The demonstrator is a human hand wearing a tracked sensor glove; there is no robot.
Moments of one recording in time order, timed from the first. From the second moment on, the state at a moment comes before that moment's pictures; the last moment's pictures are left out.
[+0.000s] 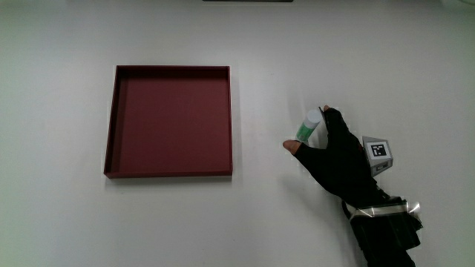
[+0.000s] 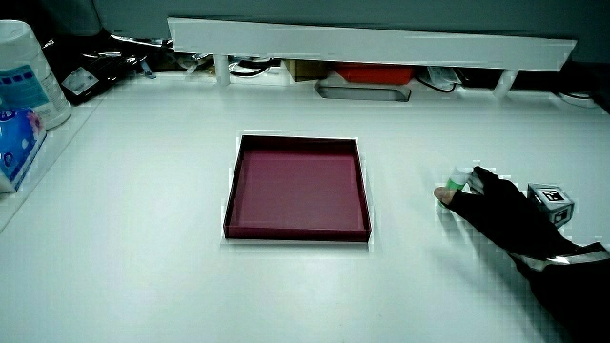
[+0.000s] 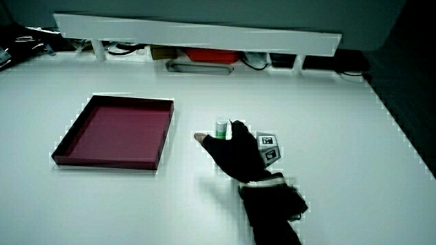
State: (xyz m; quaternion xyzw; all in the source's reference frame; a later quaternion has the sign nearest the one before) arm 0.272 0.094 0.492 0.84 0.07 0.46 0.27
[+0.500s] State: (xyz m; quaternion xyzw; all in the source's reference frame) arm 0.251 0.045 0.536 0.79 0.09 0.54 0.27
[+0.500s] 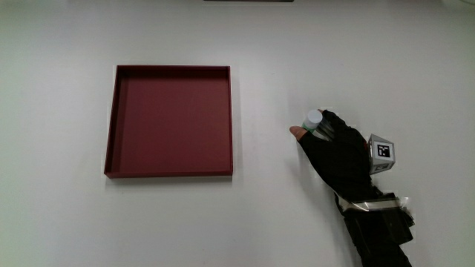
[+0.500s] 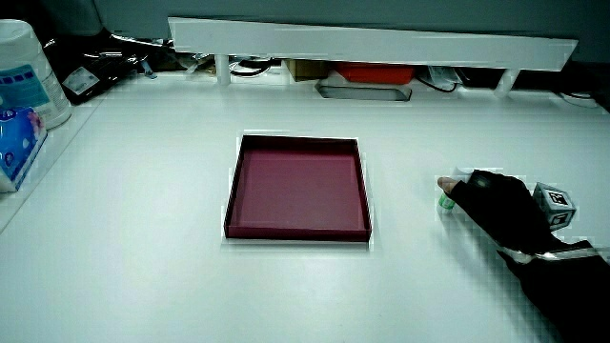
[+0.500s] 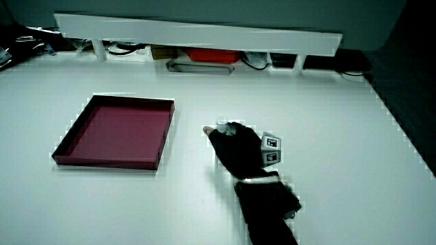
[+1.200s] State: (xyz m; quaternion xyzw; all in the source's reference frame) arm 0.241 0.028 0.554 0.76 0.11 0.60 0.22
